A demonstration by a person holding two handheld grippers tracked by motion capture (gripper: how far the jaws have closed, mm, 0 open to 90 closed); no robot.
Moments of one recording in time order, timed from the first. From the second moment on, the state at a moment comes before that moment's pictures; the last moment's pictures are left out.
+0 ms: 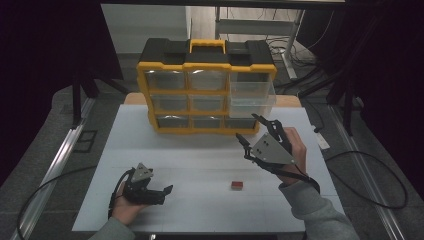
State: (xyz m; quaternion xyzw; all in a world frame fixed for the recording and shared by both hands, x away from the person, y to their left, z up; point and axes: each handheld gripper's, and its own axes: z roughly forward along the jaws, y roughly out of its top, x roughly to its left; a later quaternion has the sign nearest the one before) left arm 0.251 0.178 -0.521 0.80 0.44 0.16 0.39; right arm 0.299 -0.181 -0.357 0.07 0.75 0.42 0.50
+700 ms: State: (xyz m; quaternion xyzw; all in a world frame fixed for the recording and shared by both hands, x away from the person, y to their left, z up) left arm 0.251 0.179 -0.520 0.80 0.44 0.16 0.39; right arm 0.301 -0.189 -0.377 0.10 0.81 0.46 0.34
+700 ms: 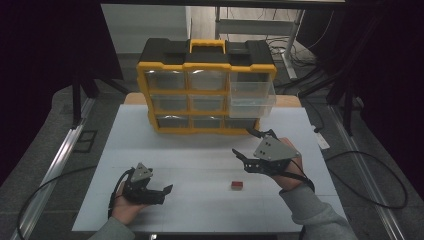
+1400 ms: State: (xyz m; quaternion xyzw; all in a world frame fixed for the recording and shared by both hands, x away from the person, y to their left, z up) left arm 0.252 0.178 -0.519 0.79 0.44 0.16 0.39; right arm 0.306 -0.201 -0.404 0.13 0.86 0.44 0.24
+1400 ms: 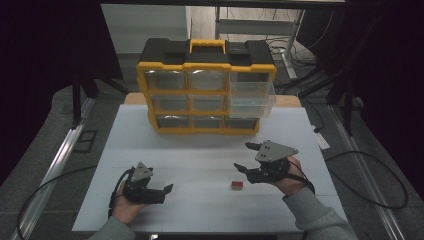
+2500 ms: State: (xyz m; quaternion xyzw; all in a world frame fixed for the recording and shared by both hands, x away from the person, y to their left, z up) left arm 0.256 0.176 -0.518 0.79 0.44 0.16 0.40; right arm 0.316 -0.210 -0.459 0.17 0.90 0.37 0.13
